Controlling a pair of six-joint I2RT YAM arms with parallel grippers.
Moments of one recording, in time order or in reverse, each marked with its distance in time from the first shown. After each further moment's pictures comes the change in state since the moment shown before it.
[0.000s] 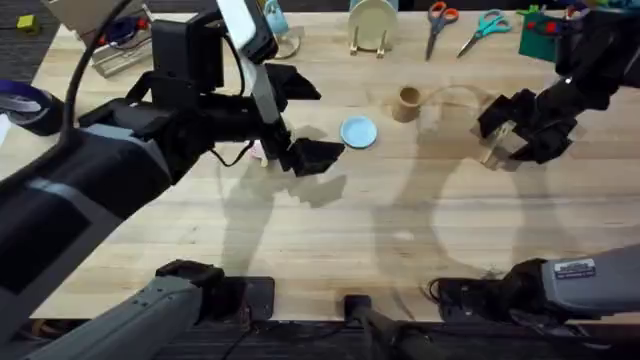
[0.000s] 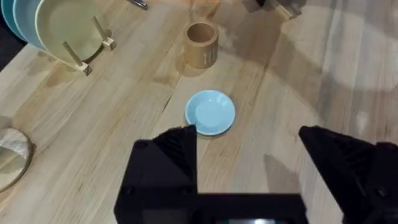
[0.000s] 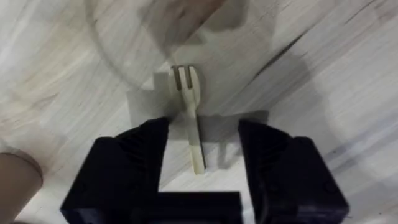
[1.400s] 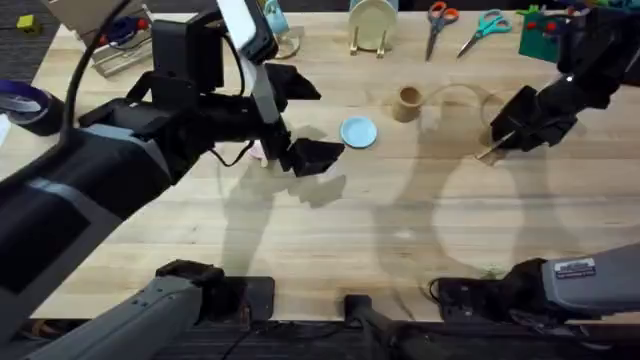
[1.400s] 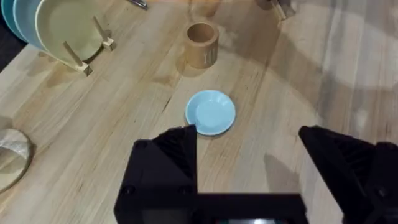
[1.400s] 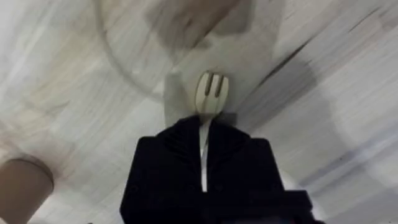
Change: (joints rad) left arm 0.000 0.000 0.000 0.000 0.000 0.003; right arm -0.005 0.005 0.005 0.023 -0.009 -0.010
